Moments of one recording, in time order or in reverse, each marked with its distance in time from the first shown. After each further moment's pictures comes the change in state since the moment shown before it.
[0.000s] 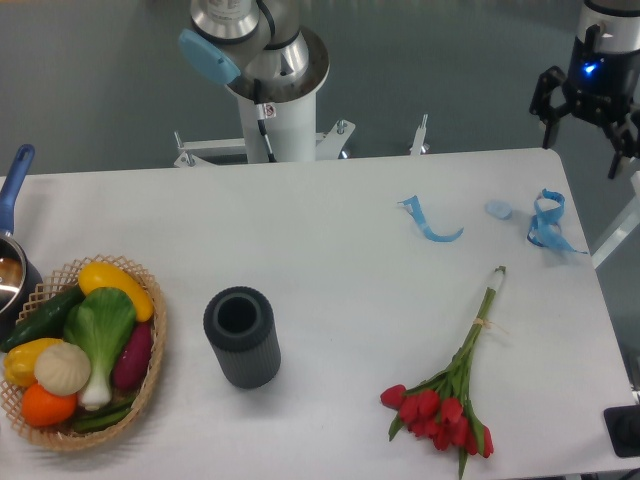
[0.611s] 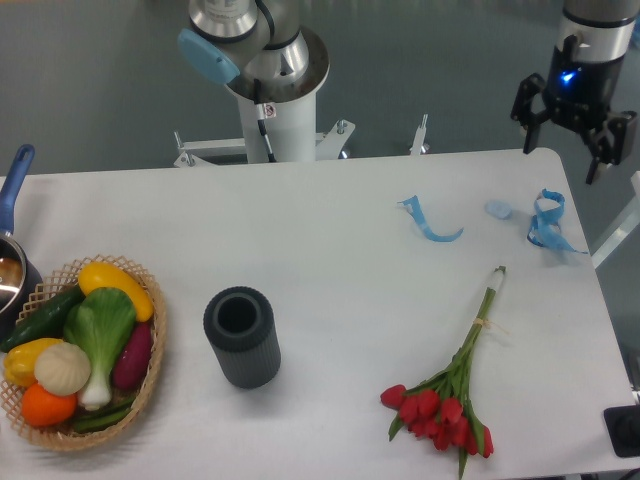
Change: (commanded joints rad) arm -0.014 0.049 -0.196 0.216 0.000 -0.037
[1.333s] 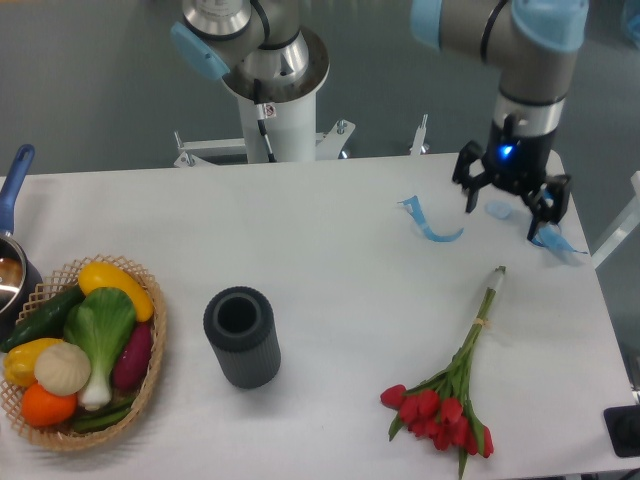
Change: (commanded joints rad) arm -0.156 -0.133 -0.042 0.017 0.002 -0.376
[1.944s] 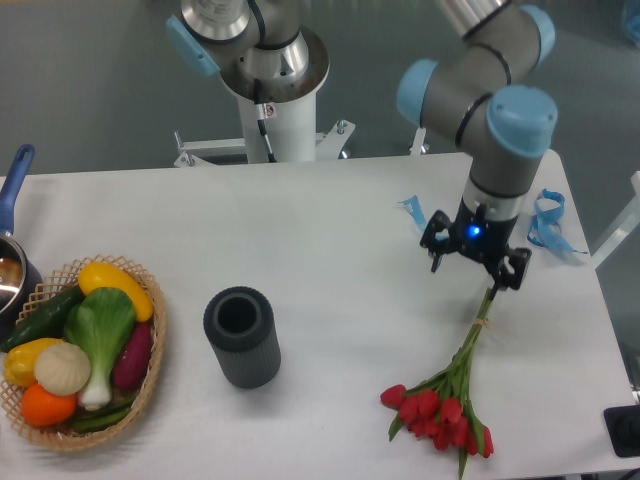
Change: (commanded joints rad) arm -0.052 -0.203 0.052 0.141 -0.032 -0.098
